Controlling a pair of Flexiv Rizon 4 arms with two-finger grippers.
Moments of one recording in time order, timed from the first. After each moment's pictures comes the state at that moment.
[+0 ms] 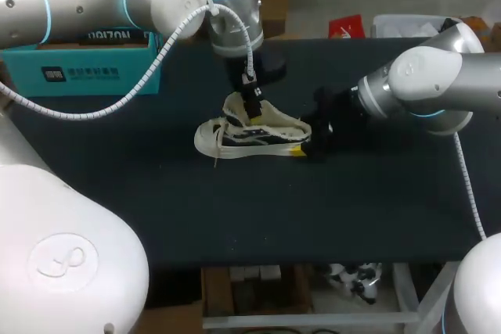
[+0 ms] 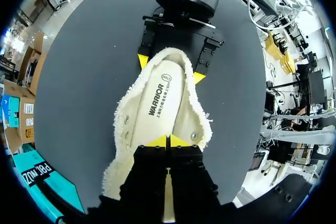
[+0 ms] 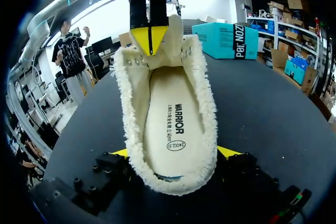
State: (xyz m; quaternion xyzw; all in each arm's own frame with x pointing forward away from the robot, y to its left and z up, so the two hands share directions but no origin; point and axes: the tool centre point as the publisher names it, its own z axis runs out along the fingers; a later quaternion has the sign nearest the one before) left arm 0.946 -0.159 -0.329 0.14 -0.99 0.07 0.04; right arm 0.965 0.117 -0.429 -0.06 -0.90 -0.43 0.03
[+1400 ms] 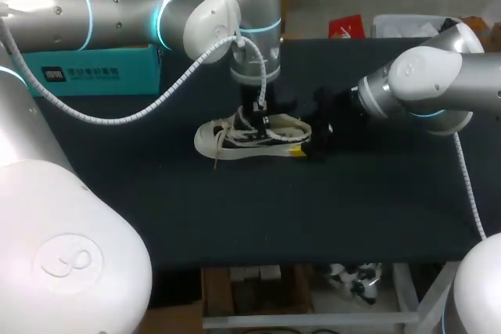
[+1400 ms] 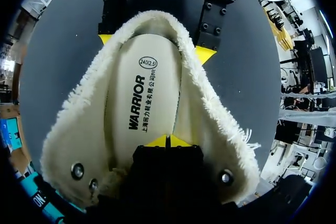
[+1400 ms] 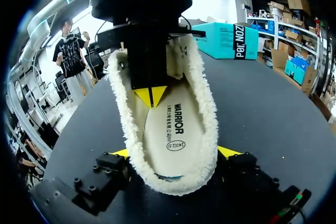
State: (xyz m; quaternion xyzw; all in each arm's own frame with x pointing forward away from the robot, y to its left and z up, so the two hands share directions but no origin) left arm 0.936 -0.168 -0.395 0.07 -1.00 0.01 0.05; right arm 0.965 0.117 -0.429 -0.06 -0.90 -0.43 0.03
